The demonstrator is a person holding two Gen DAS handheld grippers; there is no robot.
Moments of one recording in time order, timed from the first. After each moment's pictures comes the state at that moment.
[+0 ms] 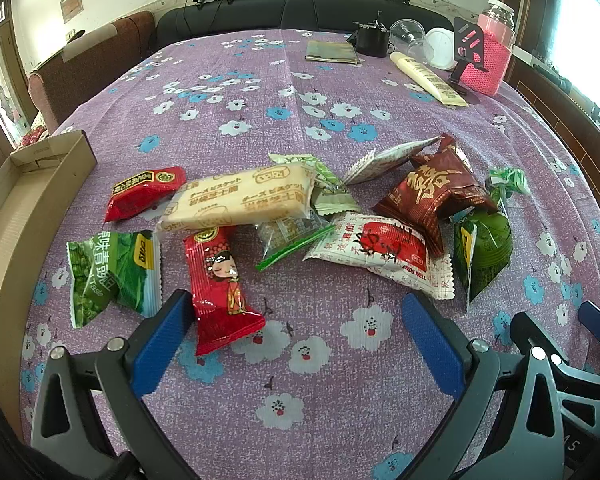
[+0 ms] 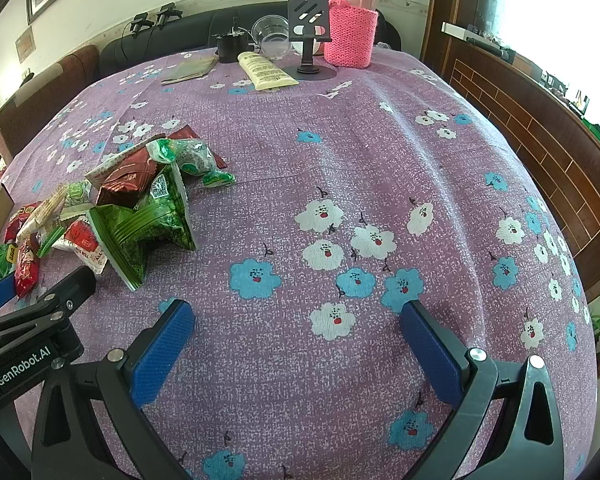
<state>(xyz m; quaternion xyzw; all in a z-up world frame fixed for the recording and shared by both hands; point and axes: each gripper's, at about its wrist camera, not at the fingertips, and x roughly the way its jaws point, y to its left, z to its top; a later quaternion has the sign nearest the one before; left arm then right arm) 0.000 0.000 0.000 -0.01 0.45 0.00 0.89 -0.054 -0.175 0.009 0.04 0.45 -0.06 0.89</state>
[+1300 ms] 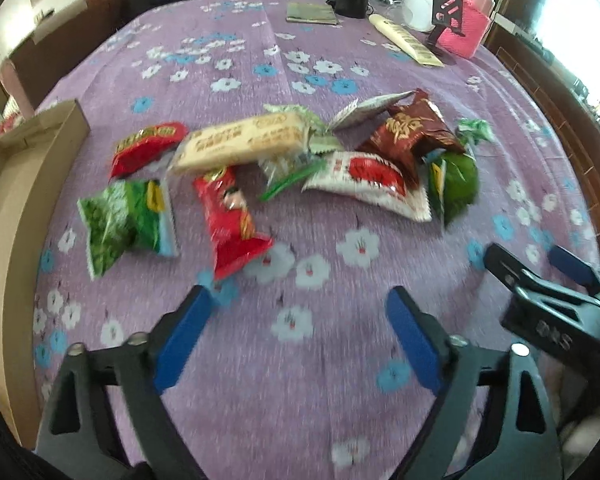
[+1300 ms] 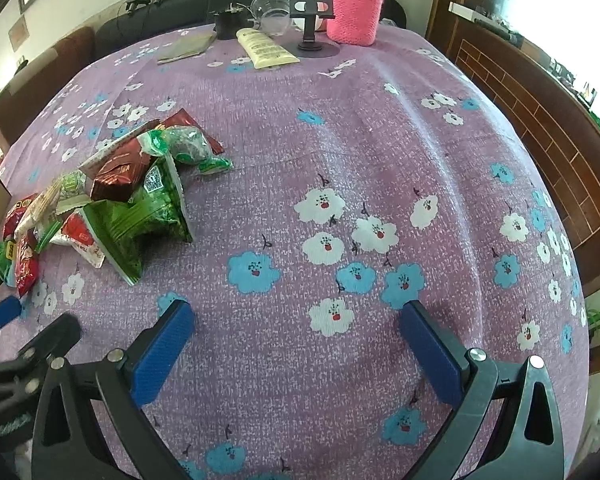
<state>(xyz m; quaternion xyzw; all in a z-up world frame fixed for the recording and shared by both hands) -0.026 0.018 0.015 -0.02 0.53 -0.06 0.84 -0.036 -0.177 0.009 0.04 0.49 -0.05 0.87</state>
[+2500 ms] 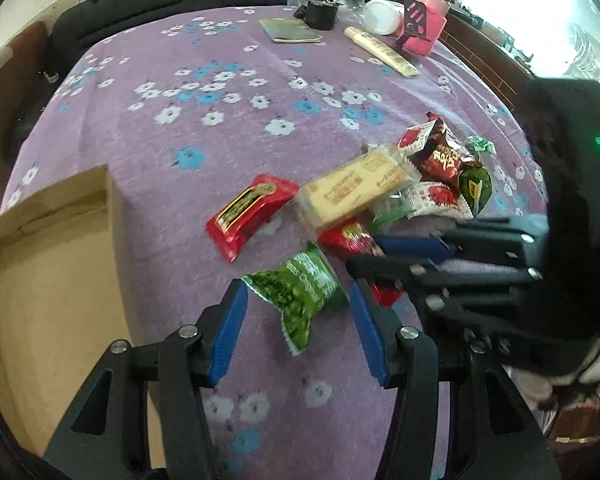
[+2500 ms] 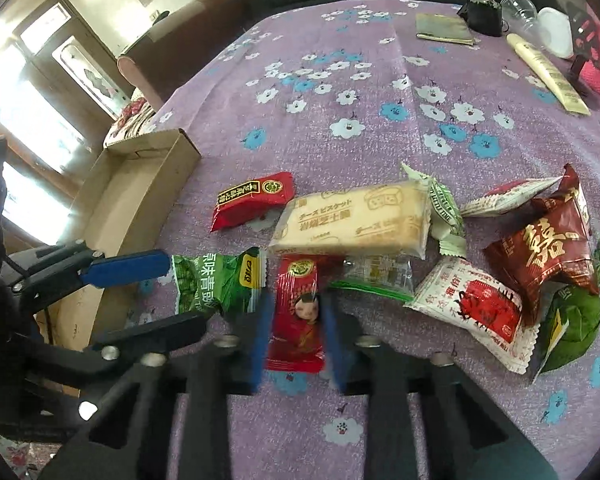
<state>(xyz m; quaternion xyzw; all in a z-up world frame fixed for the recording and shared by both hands) 0.023 0.124 0.041 0.05 0.53 -0.21 0.82 0.010 -0.006 0.025 0.08 0.52 0.23 0.81</state>
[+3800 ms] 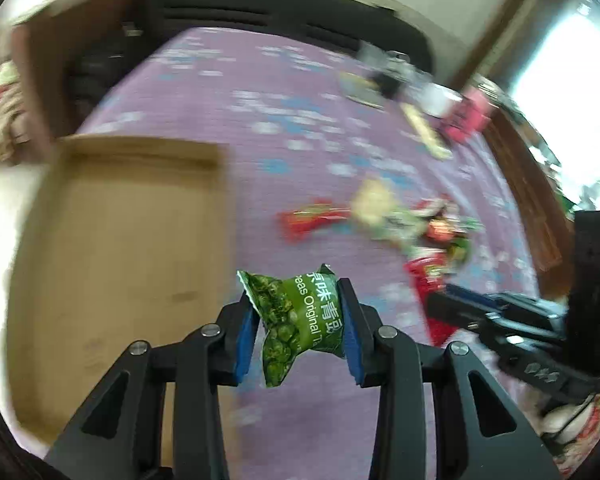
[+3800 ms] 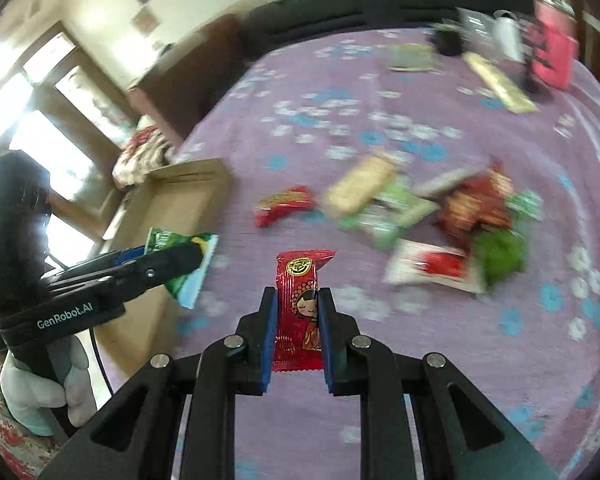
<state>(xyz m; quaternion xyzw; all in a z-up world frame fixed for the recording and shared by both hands) -0.035 0.213 0.101 -0.10 0.50 -0.09 0.86 -0.040 -0.006 0.096 0.10 0.49 0.25 0.83</state>
